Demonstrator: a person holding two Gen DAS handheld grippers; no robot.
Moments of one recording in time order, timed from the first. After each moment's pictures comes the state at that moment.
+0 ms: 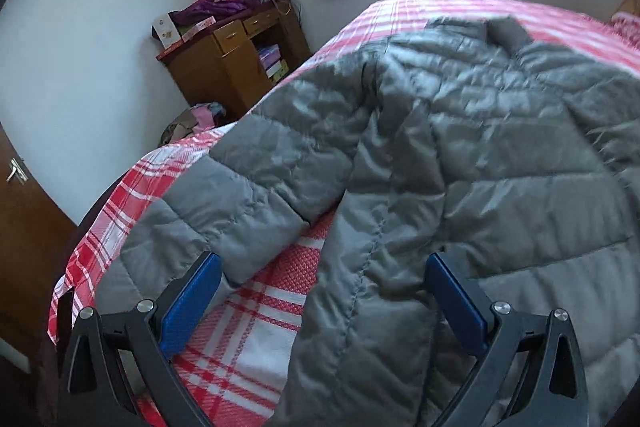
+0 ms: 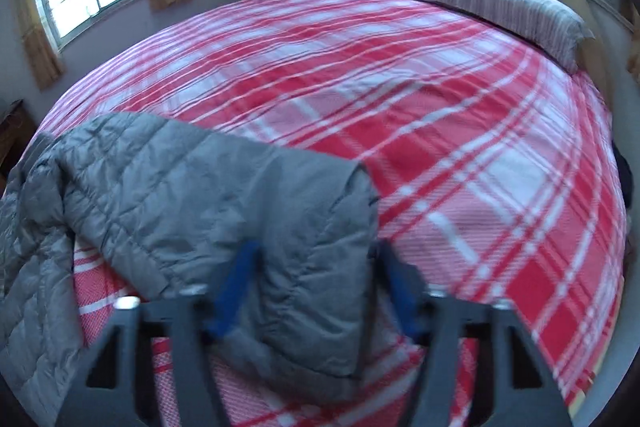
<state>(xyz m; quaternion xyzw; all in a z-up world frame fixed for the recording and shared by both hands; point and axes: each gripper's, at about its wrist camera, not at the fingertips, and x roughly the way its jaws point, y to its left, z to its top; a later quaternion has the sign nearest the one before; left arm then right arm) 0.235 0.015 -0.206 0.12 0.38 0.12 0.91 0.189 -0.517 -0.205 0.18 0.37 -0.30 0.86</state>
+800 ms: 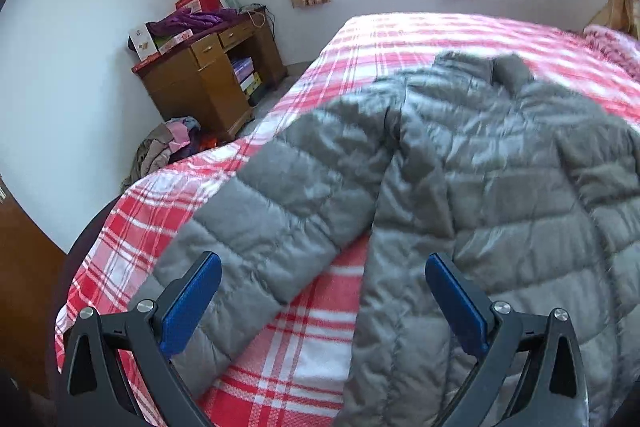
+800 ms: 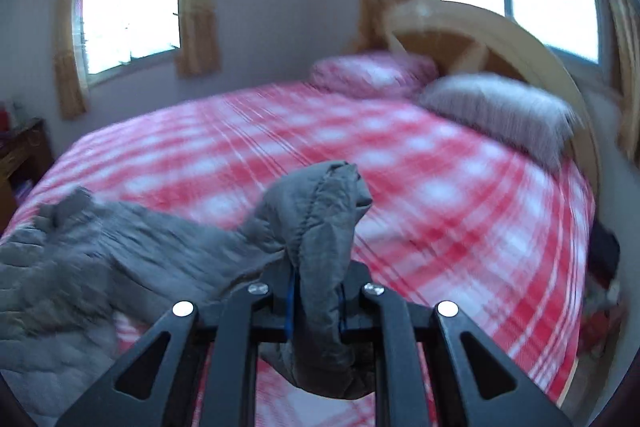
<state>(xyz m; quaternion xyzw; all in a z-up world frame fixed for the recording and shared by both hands) 0.234 0.058 -0.144 0.10 0.37 0.04 0.92 0.177 -0.492 -0.086 0.08 0.22 -0.30 0.92</state>
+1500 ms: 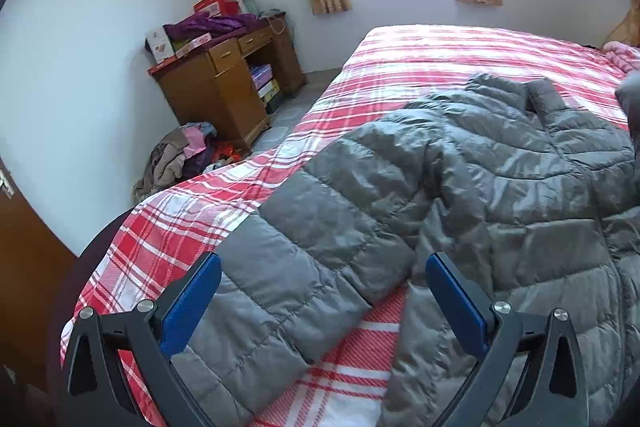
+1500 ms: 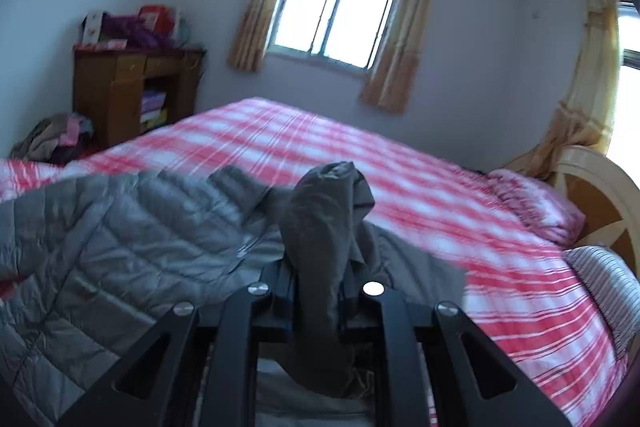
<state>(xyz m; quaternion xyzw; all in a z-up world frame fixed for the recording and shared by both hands) 0.276 0.074 -0.139 0.10 0.36 0.08 0.93 0.307 -0.185 -0.096 -0.14 0.22 -0.07 0.96</state>
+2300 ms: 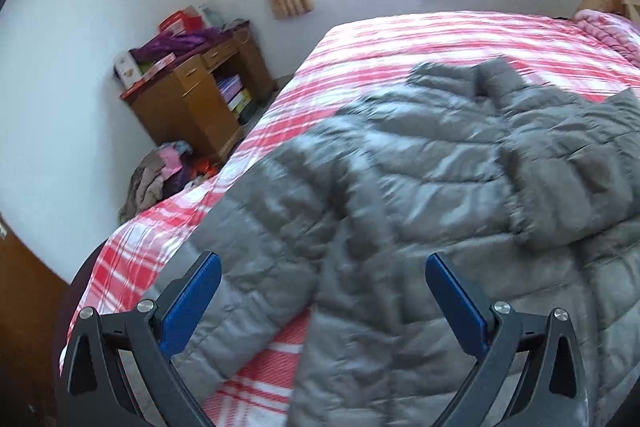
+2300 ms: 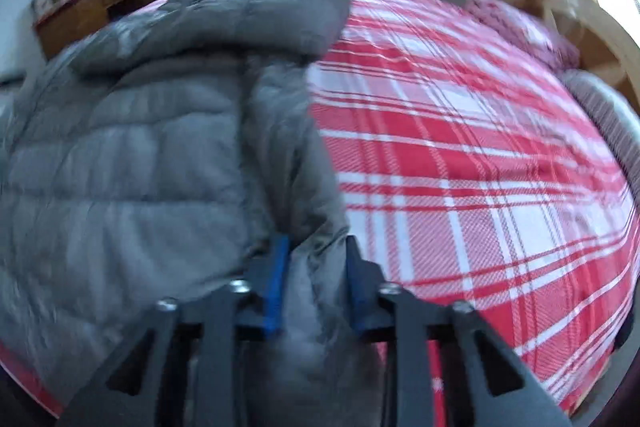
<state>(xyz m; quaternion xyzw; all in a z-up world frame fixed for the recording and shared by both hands) 0.290 -0.020 -0.136 0.14 0.36 0.02 0.92 0.109 -0.319 -0.213 -0.02 0.44 -0.09 0.89</state>
